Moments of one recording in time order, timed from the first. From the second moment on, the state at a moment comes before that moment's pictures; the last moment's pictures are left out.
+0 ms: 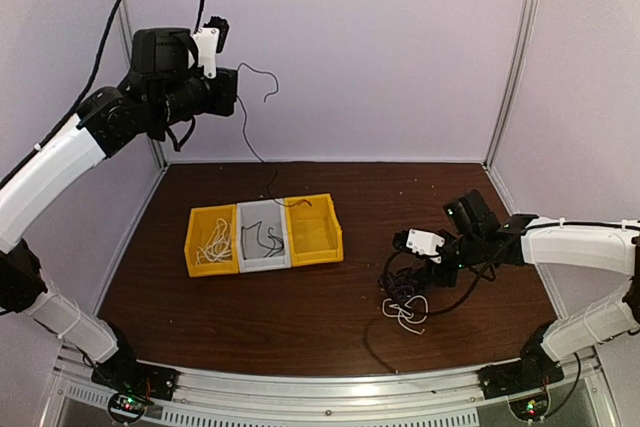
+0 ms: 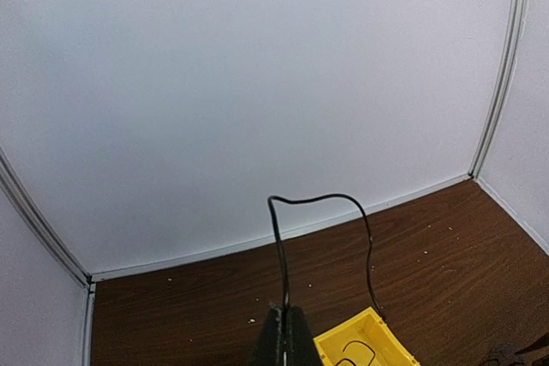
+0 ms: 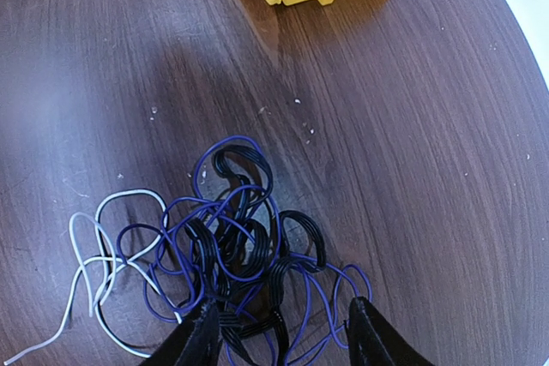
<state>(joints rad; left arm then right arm) -0.76 1.44 1.71 -0.48 -0.45 -0.06 0.61 1.28 0.70 -0.32 -0.16 -0.62</state>
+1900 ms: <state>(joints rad) -0.67 1.41 1.73 -0.48 -0.33 -0.09 0.61 1.32 0.69 -0.32 -0.13 -0.63</state>
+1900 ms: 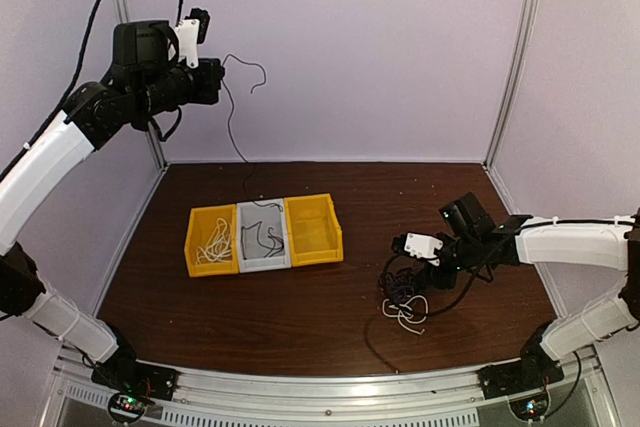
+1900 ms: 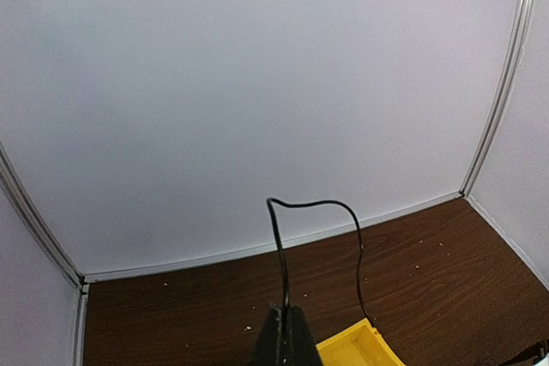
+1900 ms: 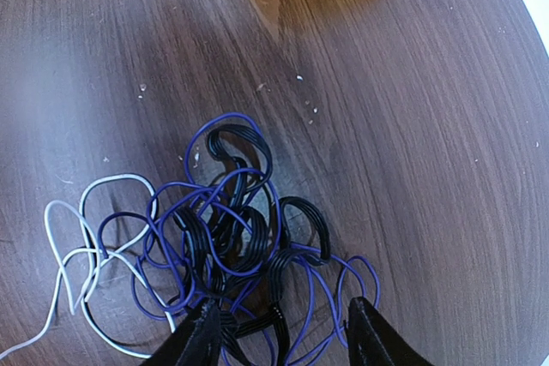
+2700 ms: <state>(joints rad) -0.65 1.43 1.41 -0.48 -0.51 -0.07 0.61 1.34 0.69 -0.32 -0.12 -0.63</state>
